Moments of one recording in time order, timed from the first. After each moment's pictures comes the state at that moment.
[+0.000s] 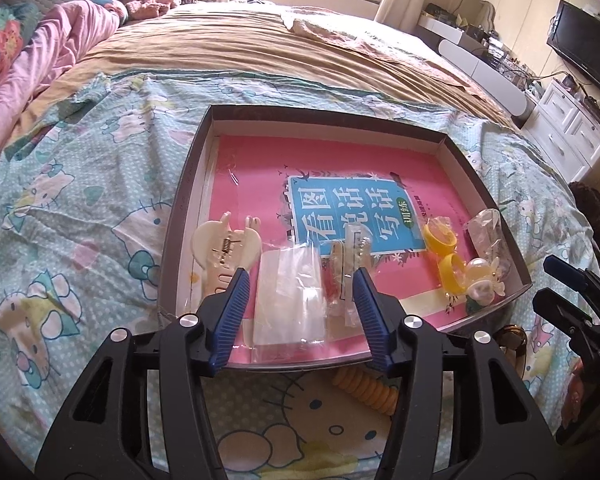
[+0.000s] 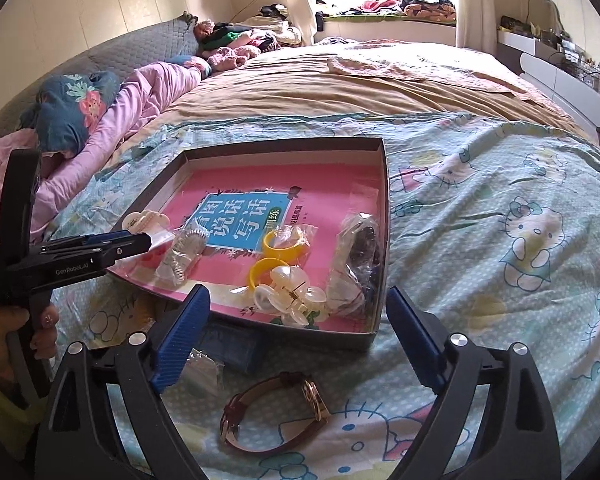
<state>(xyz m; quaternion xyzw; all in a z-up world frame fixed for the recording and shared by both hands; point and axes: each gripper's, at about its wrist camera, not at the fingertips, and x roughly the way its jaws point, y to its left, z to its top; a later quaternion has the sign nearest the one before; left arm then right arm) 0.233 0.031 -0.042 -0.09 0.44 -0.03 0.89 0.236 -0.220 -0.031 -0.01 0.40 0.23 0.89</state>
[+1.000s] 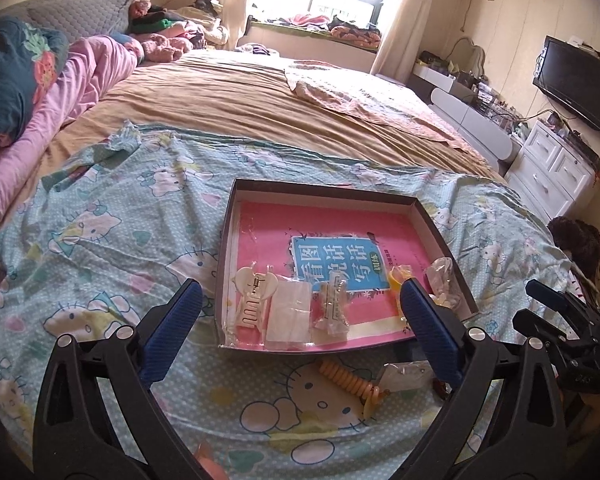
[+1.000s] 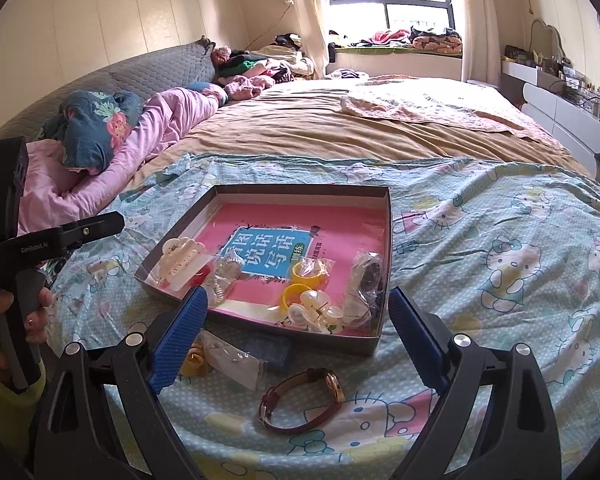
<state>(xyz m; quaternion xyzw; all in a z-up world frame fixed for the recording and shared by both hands) 0.183 0.044 0.032 -0.10 0.36 -0.02 0.93 0.194 -0.228 0.018 -0.01 0.34 0.25 0.91</state>
